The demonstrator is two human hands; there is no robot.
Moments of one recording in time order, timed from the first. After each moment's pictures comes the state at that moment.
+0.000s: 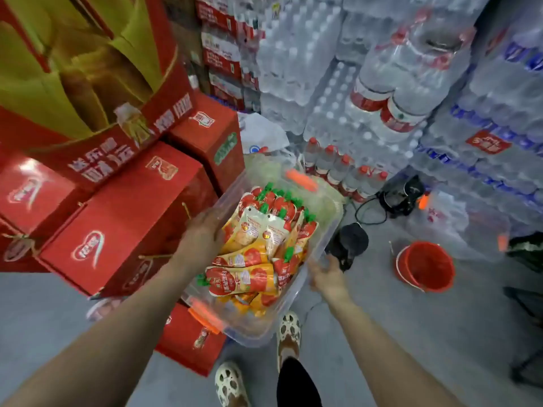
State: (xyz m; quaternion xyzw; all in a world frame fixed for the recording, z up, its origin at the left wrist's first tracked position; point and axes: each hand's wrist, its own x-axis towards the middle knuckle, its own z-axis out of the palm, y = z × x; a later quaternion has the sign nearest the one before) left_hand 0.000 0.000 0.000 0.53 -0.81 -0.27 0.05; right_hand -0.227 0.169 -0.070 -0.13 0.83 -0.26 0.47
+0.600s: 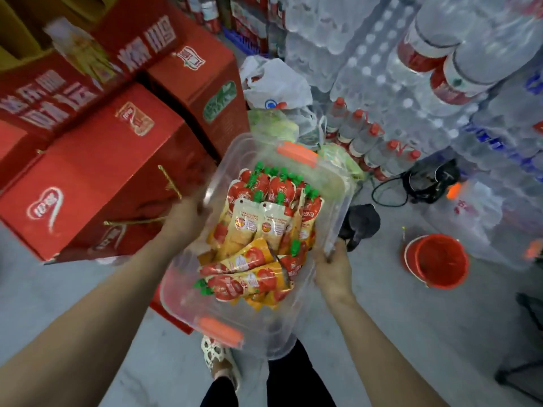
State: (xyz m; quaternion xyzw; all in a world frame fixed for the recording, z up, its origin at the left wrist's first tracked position) left_hand -0.011 -0.001 -0.037 0.65 -0.70 -0.31 0.00; right_hand -0.252 0.158 -0.053 -0.17 0.83 -0.26 0.46
